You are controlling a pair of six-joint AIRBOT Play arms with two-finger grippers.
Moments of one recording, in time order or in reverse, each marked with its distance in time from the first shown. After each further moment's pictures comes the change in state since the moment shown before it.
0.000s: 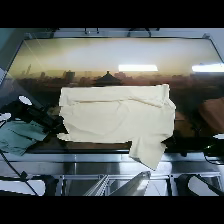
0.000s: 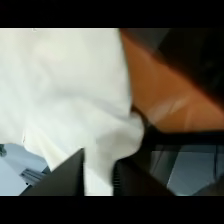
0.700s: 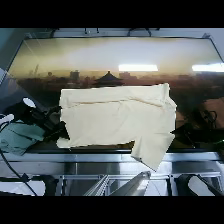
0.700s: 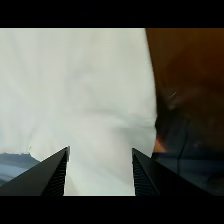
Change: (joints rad) left arm -0.062 0.010 -0.037 0.013 -0.063 -0.024; right arm -0.079 0.096 0.173 -0.103 0.126 -0.056
